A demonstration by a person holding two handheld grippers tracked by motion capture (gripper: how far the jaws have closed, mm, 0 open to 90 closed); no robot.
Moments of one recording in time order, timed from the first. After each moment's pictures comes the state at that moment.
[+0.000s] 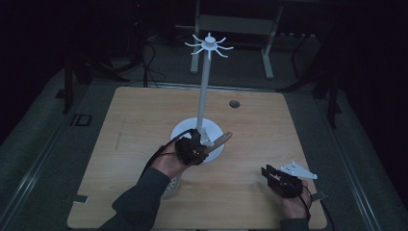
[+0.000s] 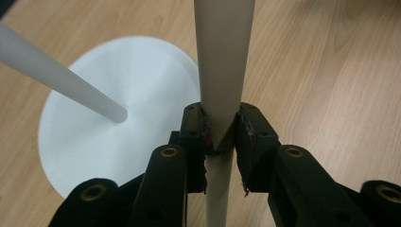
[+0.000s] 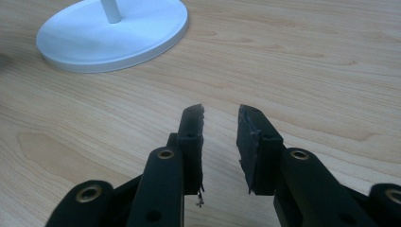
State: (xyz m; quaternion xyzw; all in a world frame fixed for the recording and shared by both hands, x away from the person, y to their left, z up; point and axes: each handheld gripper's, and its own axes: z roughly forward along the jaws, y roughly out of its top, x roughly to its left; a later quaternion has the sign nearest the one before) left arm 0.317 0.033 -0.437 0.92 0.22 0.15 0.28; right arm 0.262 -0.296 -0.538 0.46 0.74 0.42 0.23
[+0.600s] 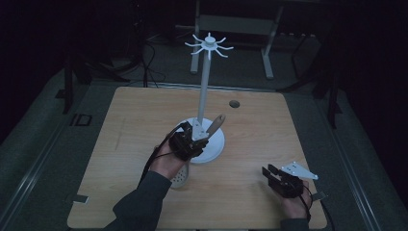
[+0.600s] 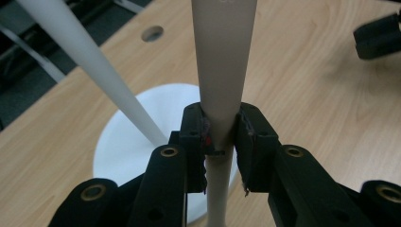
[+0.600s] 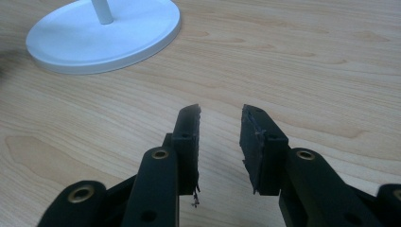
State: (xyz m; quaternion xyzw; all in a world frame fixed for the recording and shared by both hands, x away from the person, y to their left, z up) left arm 0.306 0.044 -0.410 0.86 0.28 0.23 0.35; right arm 0.263 -0.298 -0.540 0.47 0.74 0.42 0.24
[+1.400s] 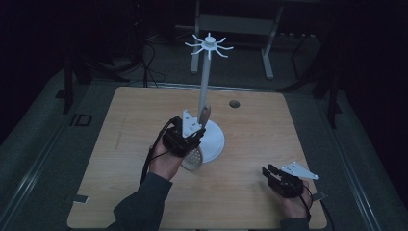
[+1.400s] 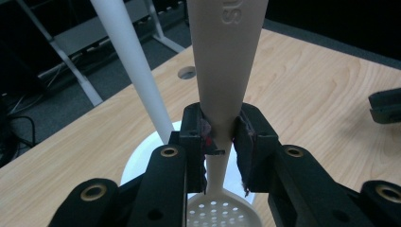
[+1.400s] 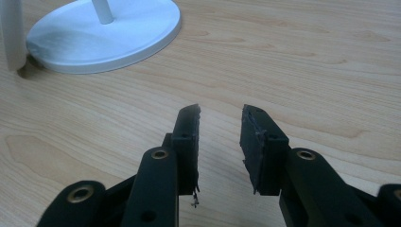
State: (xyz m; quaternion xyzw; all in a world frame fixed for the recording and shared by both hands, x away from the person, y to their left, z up) left arm 0.297 0.054 -0.386 0.80 0.33 0.28 0.41; right arm 0.263 -0.298 -0.540 0.47 0.74 0.42 0.23
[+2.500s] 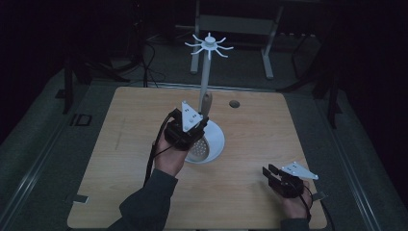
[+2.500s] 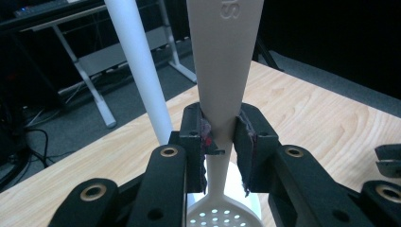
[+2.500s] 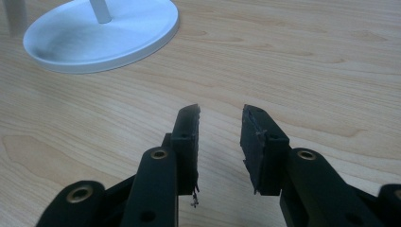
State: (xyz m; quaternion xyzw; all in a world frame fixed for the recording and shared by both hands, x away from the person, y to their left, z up) left arm 0.298 0.046 -0.365 0.76 0.35 0.32 0.45; right arm 0.263 -0.299 -0.540 0.47 0.74 0.42 0.24
